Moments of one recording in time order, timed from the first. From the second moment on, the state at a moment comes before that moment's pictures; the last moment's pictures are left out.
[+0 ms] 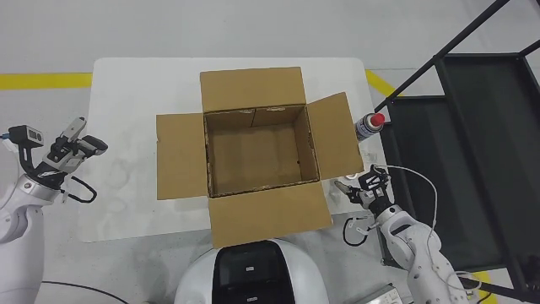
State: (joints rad) left arm 1.38 -1.00 -1.77 -1.33 -0.43 -0.36 -0.89; right arm -1.83 -1.24 1.67 -1.59 -1.41 -0.38 -0.10
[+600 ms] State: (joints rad) left arm 1.38 -1.00 -1.77 -1.33 -0.43 -0.36 -0.89; right arm -1.66 -1.21 1.70 -1.39 -1.45 -0.55 -0.05
